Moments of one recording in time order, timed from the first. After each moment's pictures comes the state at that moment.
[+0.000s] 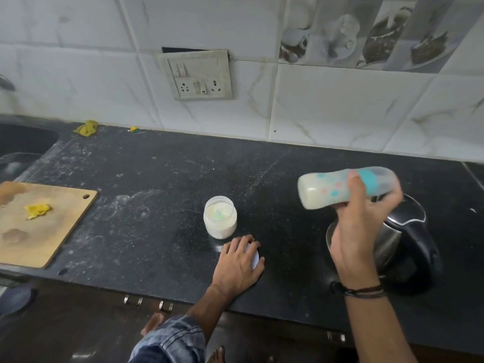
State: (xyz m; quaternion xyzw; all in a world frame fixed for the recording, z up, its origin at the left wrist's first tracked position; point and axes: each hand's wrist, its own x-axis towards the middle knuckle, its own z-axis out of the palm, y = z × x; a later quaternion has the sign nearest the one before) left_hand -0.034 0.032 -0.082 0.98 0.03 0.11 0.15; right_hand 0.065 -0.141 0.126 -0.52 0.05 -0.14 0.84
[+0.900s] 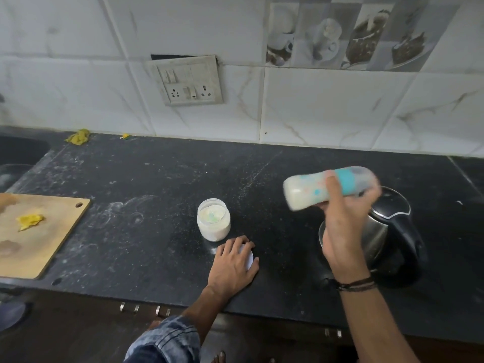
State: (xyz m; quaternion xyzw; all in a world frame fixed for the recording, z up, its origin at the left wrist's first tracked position) left_hand -0.036 0.031 -0.082 0.98 0.03 0.11 0.13; right_hand 0.067 -0.147 0.122 -0.55 0.04 -0.12 0.82
